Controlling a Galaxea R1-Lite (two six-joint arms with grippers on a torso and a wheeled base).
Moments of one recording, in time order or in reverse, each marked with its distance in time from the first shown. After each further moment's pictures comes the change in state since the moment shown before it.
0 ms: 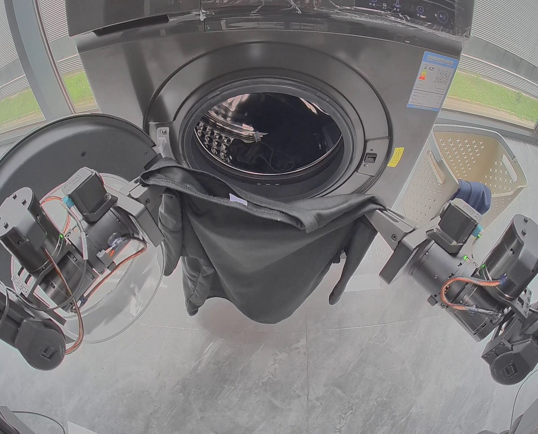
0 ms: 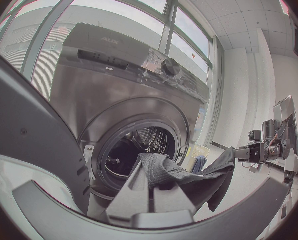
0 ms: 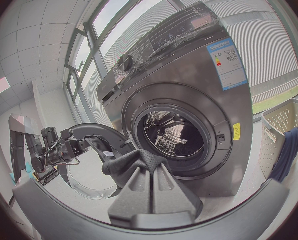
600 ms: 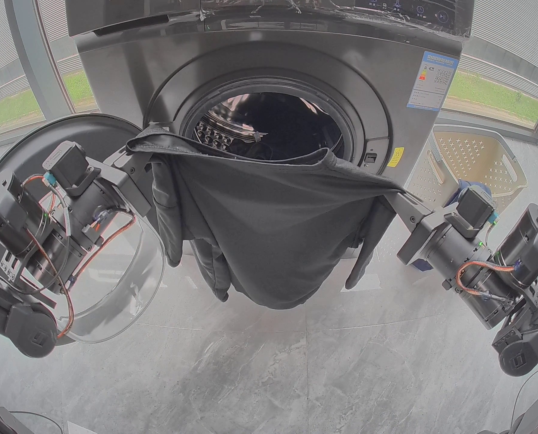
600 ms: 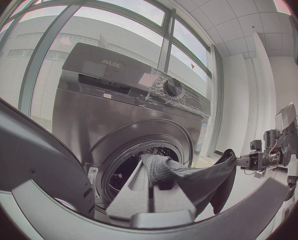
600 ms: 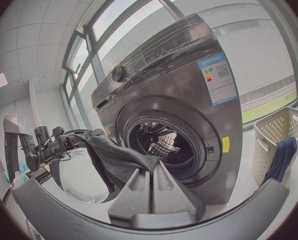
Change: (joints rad) left arm 0.020 -0.044 -0.068 -0.002 0.003 -0.010; right arm -0.055 -0.042 -0.005 0.000 -0.005 -0.018
